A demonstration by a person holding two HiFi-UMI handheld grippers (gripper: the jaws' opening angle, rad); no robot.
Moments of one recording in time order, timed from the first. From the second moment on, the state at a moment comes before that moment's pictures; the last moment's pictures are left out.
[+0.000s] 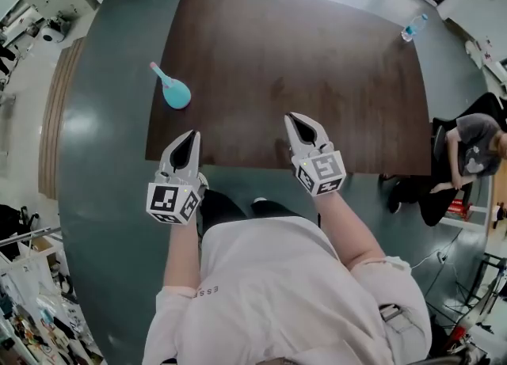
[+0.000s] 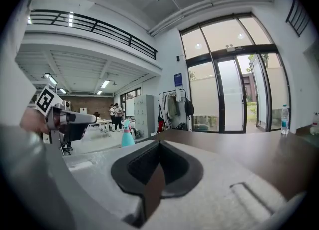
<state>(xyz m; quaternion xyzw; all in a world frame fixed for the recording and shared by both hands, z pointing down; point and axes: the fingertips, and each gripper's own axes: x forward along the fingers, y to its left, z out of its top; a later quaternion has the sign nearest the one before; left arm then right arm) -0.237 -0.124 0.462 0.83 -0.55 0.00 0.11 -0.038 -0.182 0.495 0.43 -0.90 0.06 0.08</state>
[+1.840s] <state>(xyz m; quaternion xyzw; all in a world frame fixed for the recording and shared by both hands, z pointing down) -0.022 0.066 0.426 0.89 -0.44 -0.02 0.12 0.127 0.063 0.464 0.49 -0.87 0.06 0.08</state>
